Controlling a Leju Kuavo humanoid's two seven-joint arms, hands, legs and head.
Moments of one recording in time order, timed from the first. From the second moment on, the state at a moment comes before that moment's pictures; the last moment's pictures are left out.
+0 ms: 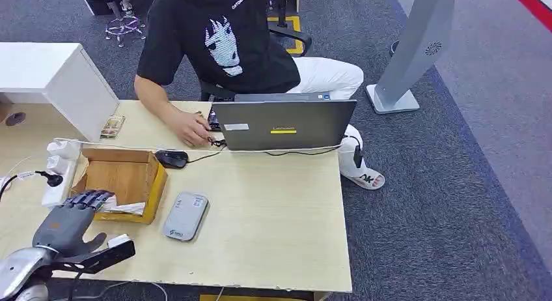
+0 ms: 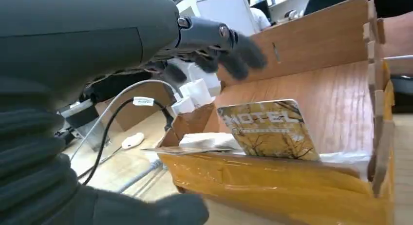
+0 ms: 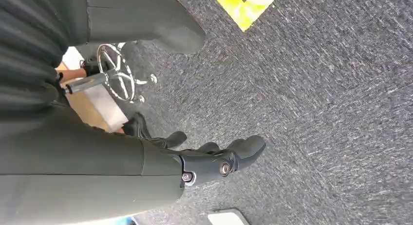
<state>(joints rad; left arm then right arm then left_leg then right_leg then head) 0.14 0.50 -0.05 -1.68 -1.12 -0.11 -0.04 -0.06 0.12 -1.22 -0.28 0.87 -0.51 -0.03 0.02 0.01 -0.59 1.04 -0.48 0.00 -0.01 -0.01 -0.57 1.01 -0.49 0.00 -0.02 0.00</state>
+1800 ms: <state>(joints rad) 0.06 0.38 -0.07 -1.49 -1.21 0.02 -0.02 -0.06 0.11 -1.21 -0.28 0.94 -0.51 -0.04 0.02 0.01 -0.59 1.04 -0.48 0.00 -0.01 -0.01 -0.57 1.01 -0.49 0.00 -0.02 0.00</state>
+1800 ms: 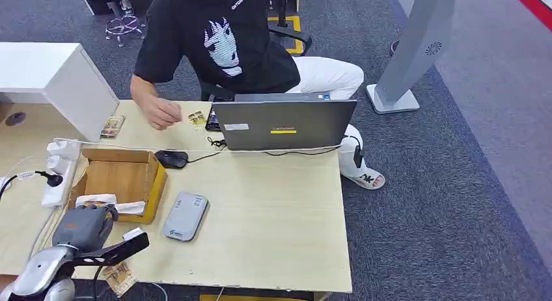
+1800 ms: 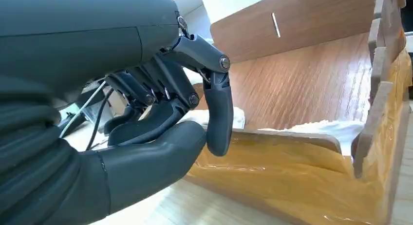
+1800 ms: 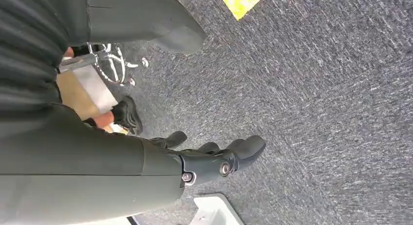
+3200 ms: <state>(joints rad) 0.06 0.23 0.01 -1.65 -1.23 0.20 -0.02 -0.06 0.11 -1.22 -0.28 0.97 -0.52 -0.04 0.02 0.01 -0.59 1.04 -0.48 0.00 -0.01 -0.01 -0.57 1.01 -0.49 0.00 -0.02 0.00</state>
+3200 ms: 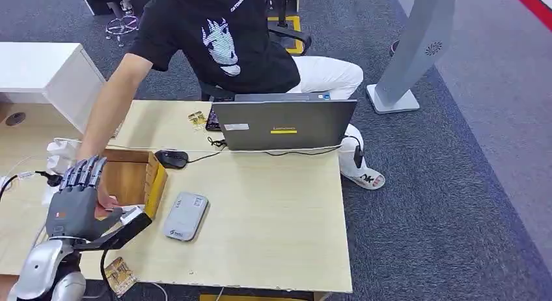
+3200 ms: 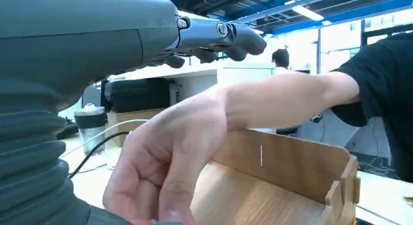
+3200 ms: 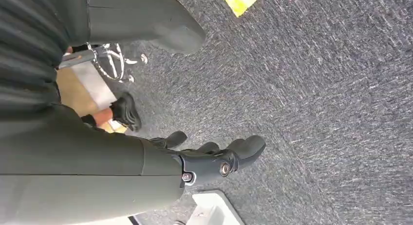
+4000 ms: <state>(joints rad) 0.09 0.22 0.05 -1.72 -1.21 0.19 -0.04 -0.06 0.11 -1.24 -0.28 0.97 -0.52 -0.04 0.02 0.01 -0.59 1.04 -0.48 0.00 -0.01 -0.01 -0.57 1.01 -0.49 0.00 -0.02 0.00</state>
